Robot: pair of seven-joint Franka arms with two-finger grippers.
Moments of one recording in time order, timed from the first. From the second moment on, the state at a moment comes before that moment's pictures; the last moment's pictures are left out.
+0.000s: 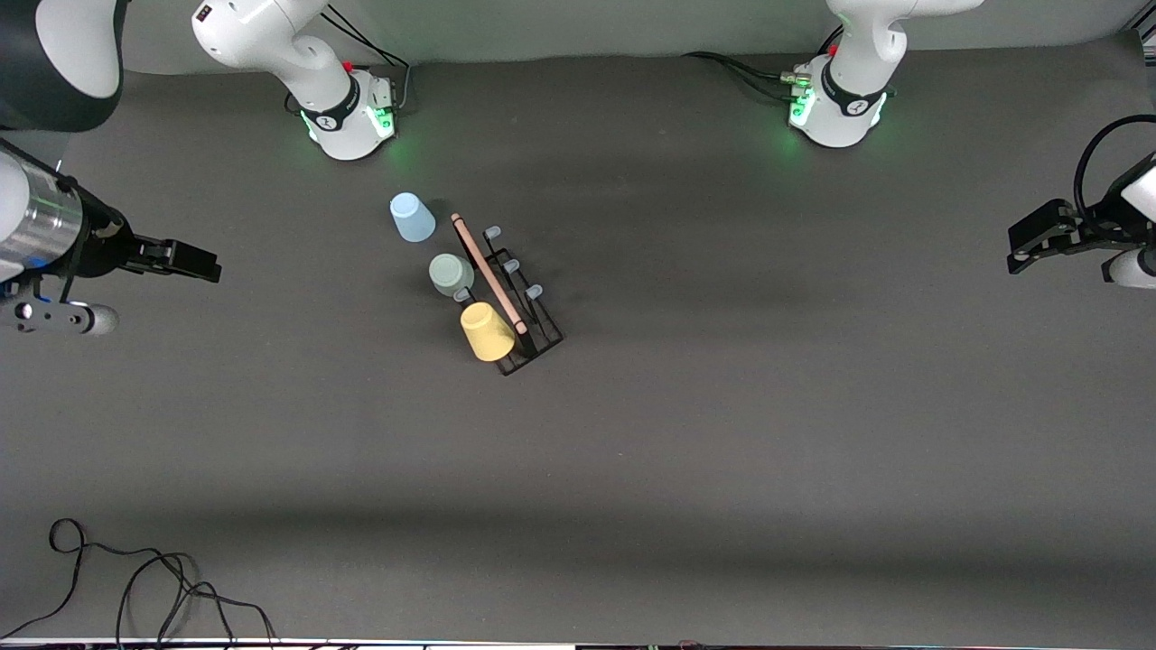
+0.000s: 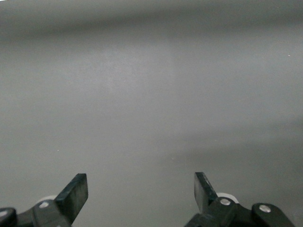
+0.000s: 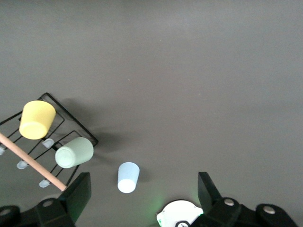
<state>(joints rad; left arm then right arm) 0.00 0.05 -0.04 -1.48 0.02 1.57 0.09 0.74 0.26 -0.78 -1.34 0.14 1.31 0.11</state>
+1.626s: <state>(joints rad) 0.00 0.04 -0.05 -1.48 0.03 1.56 0.09 0.18 -0.01 -0.15 -1.65 -0.05 1.57 0.01</state>
